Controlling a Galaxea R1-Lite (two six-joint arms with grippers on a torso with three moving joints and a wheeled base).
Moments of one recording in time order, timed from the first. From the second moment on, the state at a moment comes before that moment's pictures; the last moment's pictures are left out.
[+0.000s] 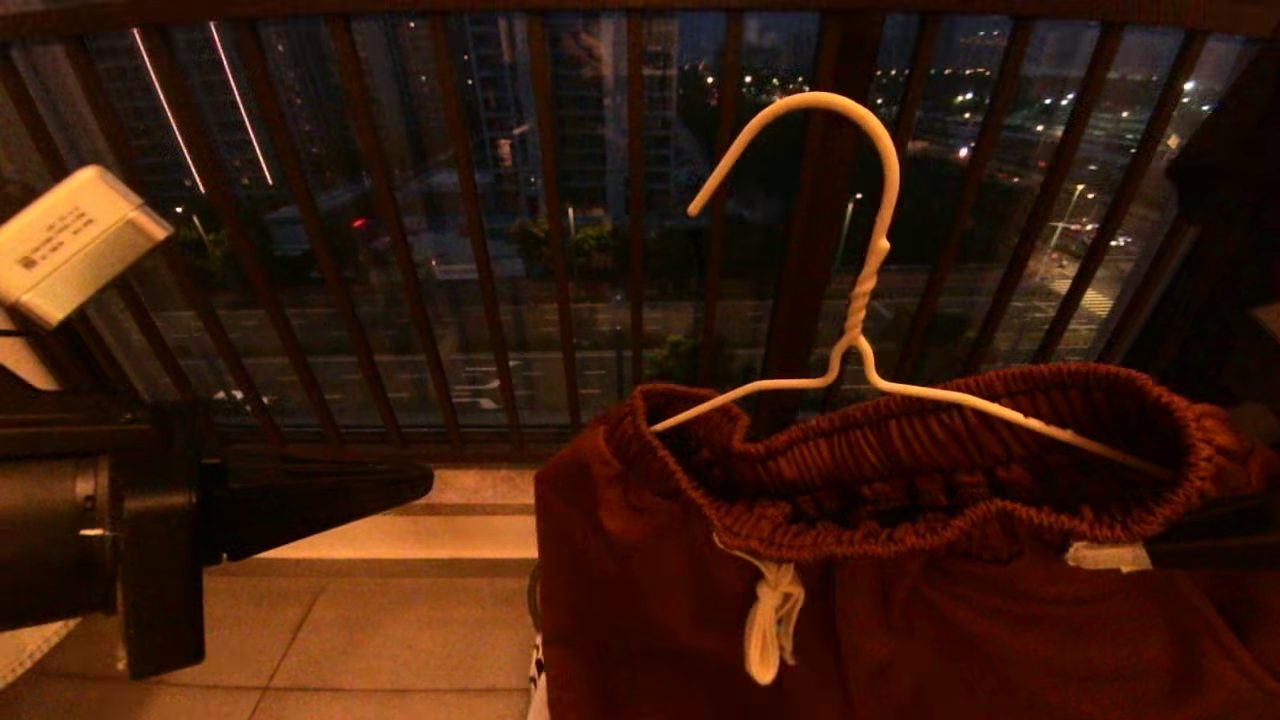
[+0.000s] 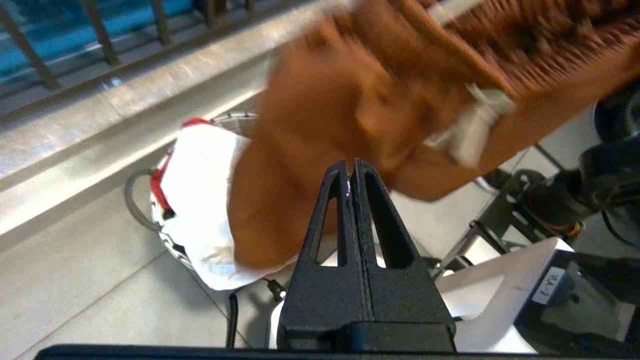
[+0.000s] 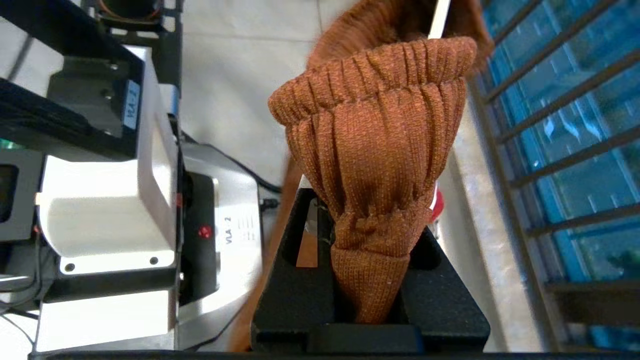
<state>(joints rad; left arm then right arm) -0.54 1.09 -0.97 0.19 -0.32 -0.10 0.39 1.25 -1.33 0.67 0.76 -0.77</state>
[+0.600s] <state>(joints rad) -0.54 1.07 -0.98 0.20 -0.33 -0.10 0.39 1.25 -1.33 0.67 0.76 -0.77</state>
